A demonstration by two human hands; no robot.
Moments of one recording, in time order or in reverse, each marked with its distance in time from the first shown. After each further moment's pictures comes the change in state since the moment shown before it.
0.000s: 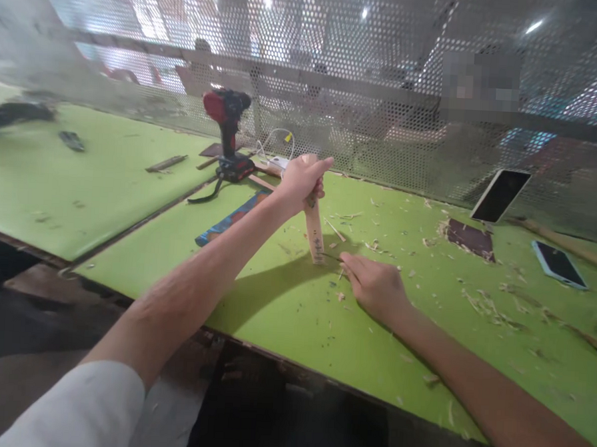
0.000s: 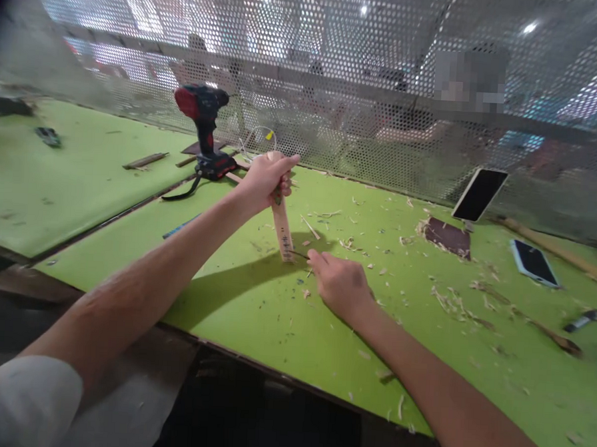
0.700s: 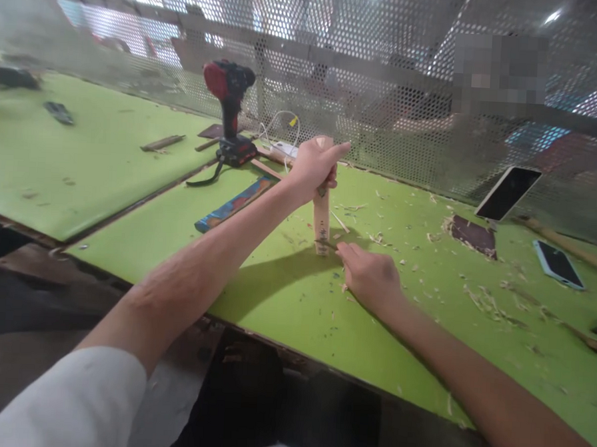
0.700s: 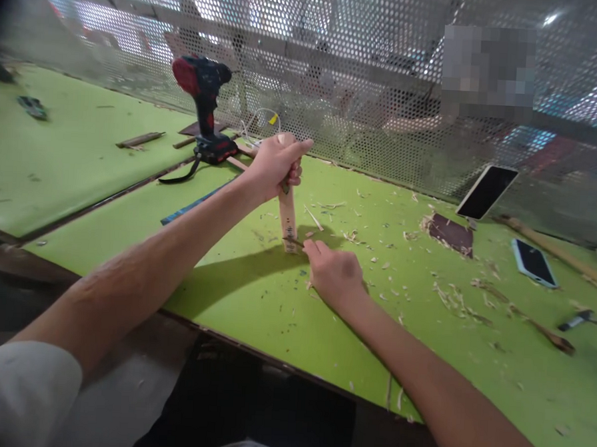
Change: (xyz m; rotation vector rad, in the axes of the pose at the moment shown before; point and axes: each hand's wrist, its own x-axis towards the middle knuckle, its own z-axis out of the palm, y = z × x) left_hand -0.001 0.003 0.008 -0.012 0.007 0.005; right_hand 0.017 -0.023 -0.012 -0.185 -0.185 0.074
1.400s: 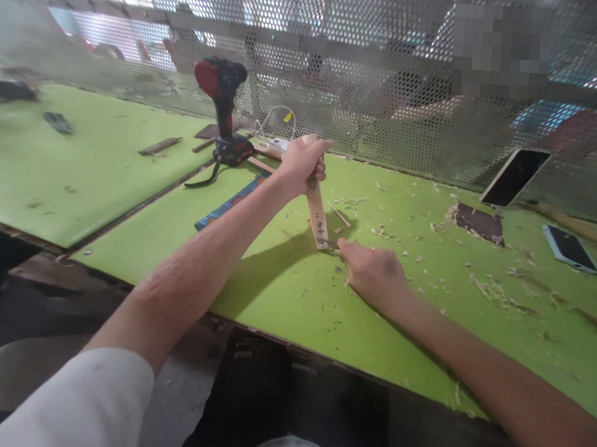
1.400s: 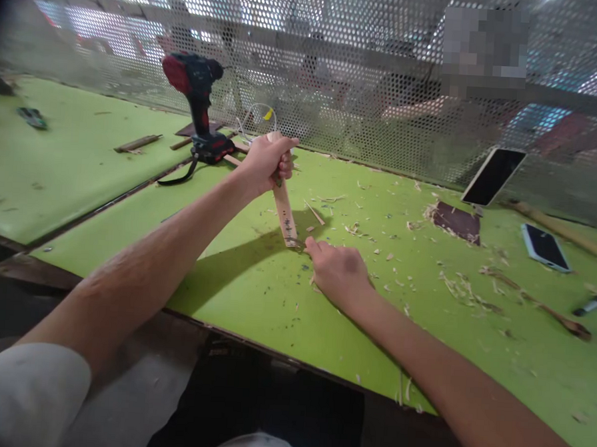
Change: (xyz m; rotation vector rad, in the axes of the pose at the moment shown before) left_hand 0.014 -0.010 -0.015 -0.034 0.018 -0.072; right_hand -0.002 -0.004 -0.007 -0.038 -0.193 0.042
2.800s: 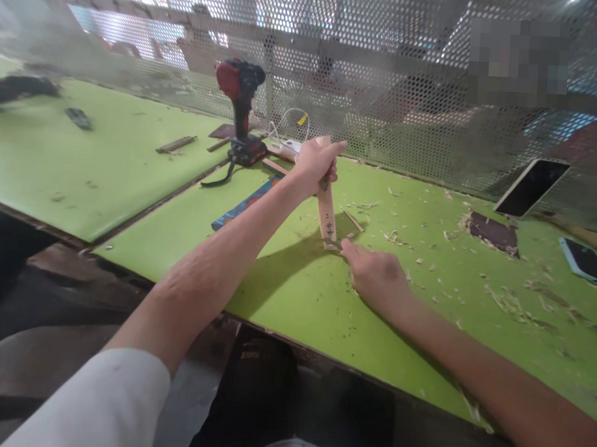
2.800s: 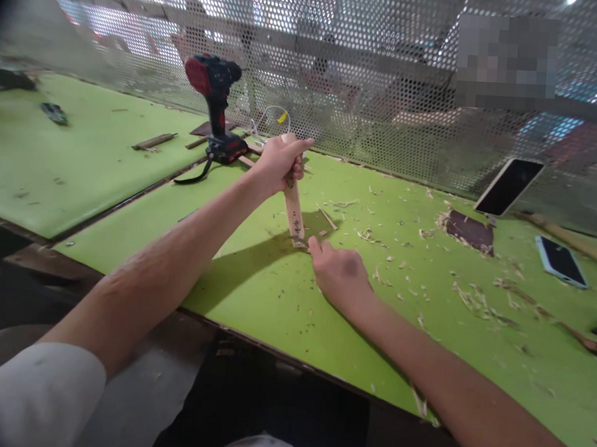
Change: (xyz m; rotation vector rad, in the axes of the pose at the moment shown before) left_hand -0.001 0.010 -0.001 0.045 0.091 -0.007; right_hand 0.013 -0.015 -0.005 -0.075 0.022 -0.052
